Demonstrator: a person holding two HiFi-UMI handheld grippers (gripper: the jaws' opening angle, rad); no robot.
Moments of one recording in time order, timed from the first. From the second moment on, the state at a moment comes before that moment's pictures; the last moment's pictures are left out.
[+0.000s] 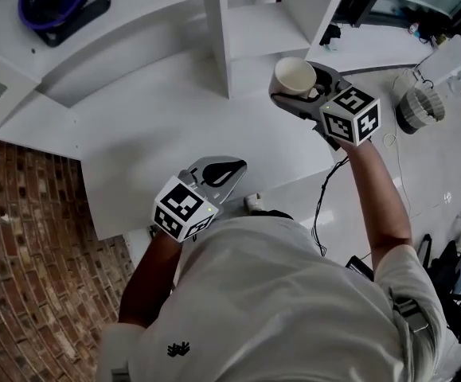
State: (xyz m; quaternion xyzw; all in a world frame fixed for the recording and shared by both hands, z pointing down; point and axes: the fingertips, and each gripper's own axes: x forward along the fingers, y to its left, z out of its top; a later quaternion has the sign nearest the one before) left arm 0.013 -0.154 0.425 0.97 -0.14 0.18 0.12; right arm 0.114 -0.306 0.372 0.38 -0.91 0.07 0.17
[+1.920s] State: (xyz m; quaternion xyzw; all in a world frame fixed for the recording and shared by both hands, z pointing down) left arm 0.059 -0.275 0.444 0.94 -0.24 0.19 0.15; right arm 0.145 -0.549 0.410 0.36 -0.91 0.08 0.18
